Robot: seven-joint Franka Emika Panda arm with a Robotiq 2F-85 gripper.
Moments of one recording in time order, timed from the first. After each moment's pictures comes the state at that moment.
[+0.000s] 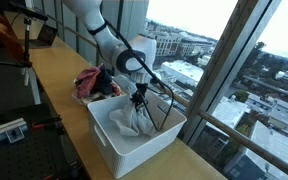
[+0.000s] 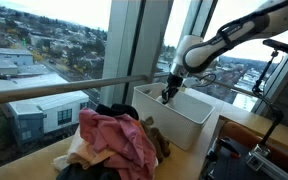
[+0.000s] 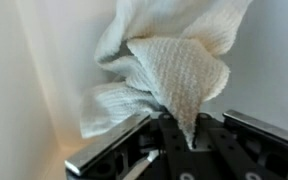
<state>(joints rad) -0.06 0.53 0.02 -1.88 -0.05 2.52 -0.02</state>
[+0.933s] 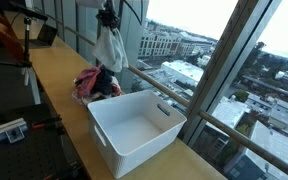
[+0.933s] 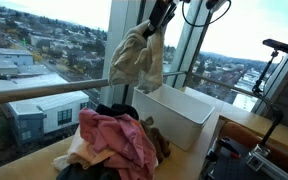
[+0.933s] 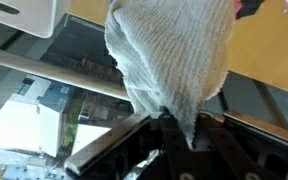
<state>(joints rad) 0.22 0.07 0.20 -1.90 -0.10 2.42 0.00</state>
